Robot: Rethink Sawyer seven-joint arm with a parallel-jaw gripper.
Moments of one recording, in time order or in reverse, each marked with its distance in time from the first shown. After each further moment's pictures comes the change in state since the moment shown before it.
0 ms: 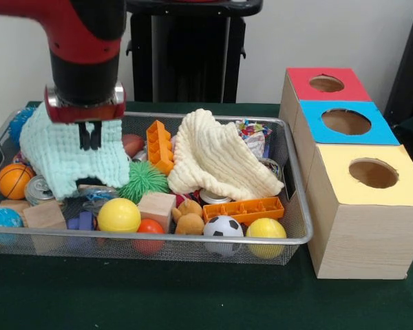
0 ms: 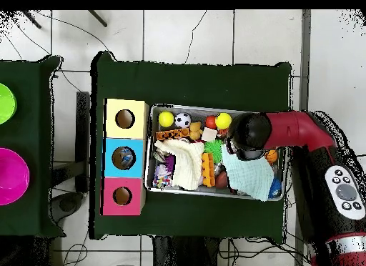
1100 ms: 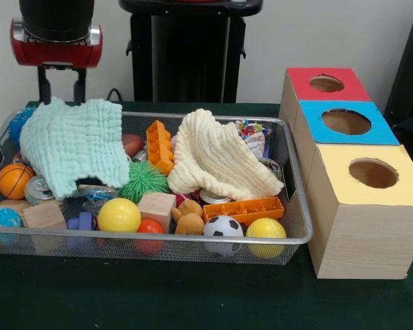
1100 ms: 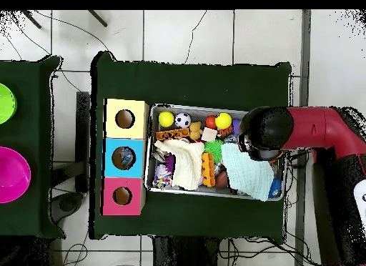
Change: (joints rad) arm -0.032 -0.131 0.026 0.019 0.038 0.047 0.000
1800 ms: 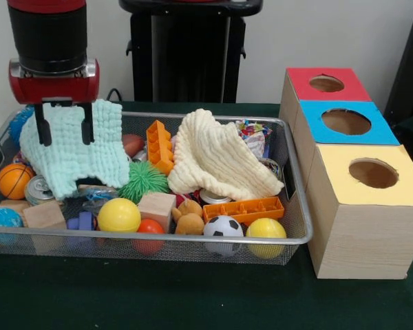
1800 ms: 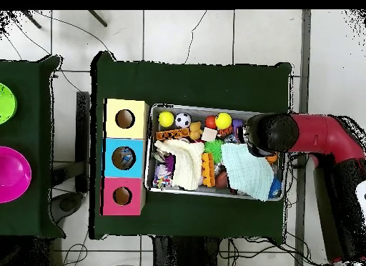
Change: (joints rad) arm -0.058 0.073 0.029 0.024 0.039 -0.234 0.000
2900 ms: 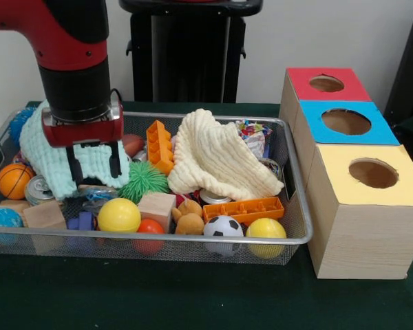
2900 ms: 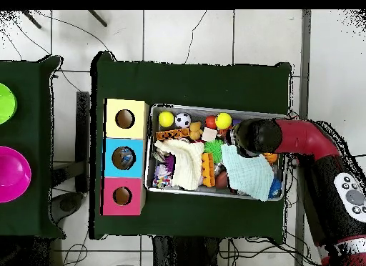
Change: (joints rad) arm 0.000 0.133 0.000 -0.006 -0.015 -0.089 0.000
